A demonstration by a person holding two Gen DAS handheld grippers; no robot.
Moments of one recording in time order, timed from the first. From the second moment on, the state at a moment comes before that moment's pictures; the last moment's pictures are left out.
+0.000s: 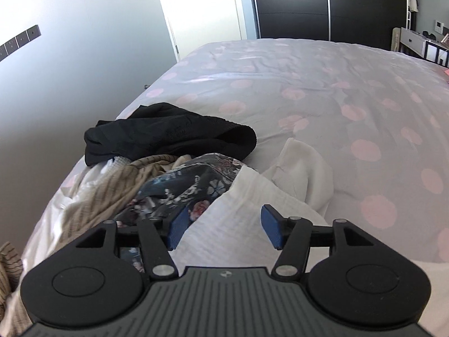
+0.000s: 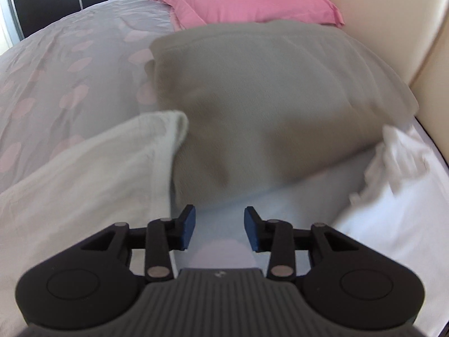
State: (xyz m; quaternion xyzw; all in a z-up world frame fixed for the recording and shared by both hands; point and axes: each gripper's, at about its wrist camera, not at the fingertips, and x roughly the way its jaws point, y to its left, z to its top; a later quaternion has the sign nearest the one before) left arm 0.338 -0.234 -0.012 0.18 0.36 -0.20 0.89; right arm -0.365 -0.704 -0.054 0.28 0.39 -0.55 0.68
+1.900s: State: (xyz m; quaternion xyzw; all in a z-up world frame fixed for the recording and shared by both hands) left arm 0.173 -0.021 -0.003 0.13 0.43 -0.19 0.87; right arm -0.359 -0.559 -0.059 0.44 0.38 -0.38 0.72
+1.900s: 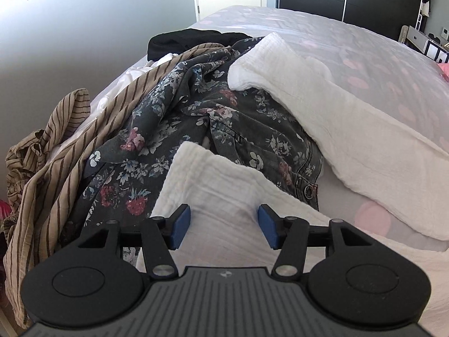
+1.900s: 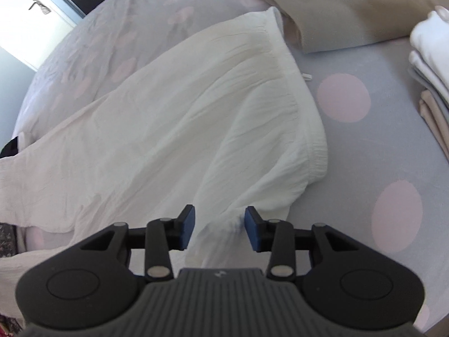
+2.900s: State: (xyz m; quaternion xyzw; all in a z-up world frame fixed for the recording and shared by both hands) left arm 0.183 -0.029 -0.008 0.14 0.44 -0.18 0.87; right arm -0.395 -0.602 -0.089 0.44 0.39 -0.47 0.66
